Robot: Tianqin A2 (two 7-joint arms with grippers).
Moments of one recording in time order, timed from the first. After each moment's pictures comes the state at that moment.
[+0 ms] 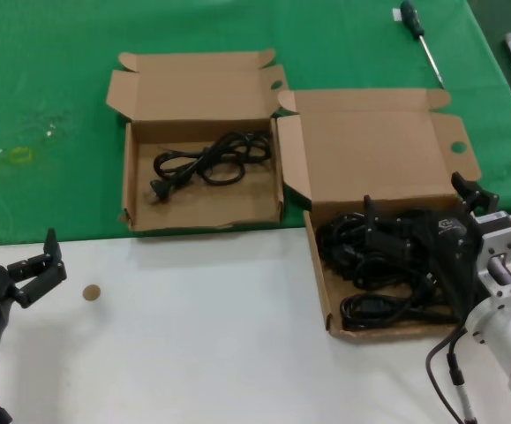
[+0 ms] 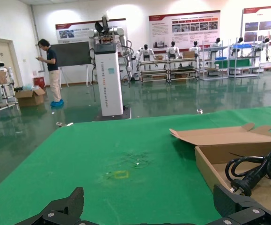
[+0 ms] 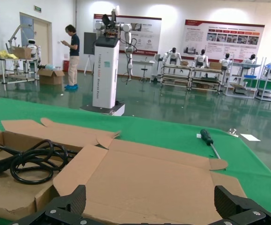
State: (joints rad) left arm 0.00 -0.30 1.60 -1.60 -1.80 0.00 0.00; right arm 0.03 0.30 -1.61 1.57 1.79 -0.02 -0.03
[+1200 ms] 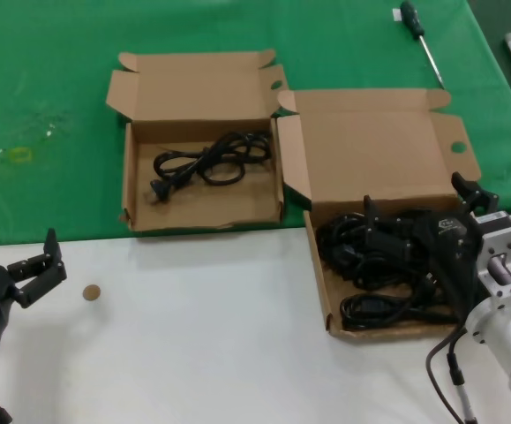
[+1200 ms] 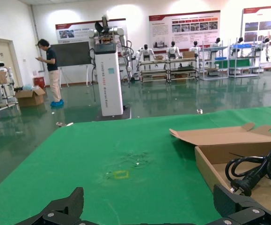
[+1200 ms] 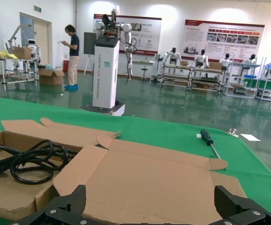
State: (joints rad) left arm 0.00 -0.30 1.60 -1.60 -1.80 0.00 0.00; right arm 0.03 0.30 -1.61 1.57 1.79 -0.02 -0.03
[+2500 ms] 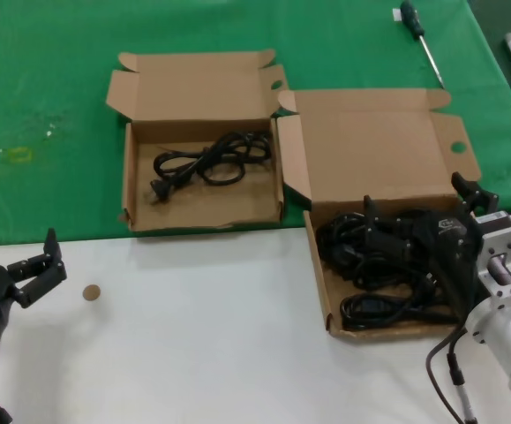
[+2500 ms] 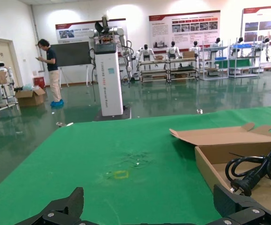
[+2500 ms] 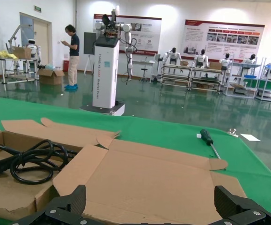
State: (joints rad) left arm 0.00 -0.30 1.60 -1.60 -1.80 0.00 0.00; right arm 0.03 0.30 -1.61 1.57 1.79 -0.02 -0.03
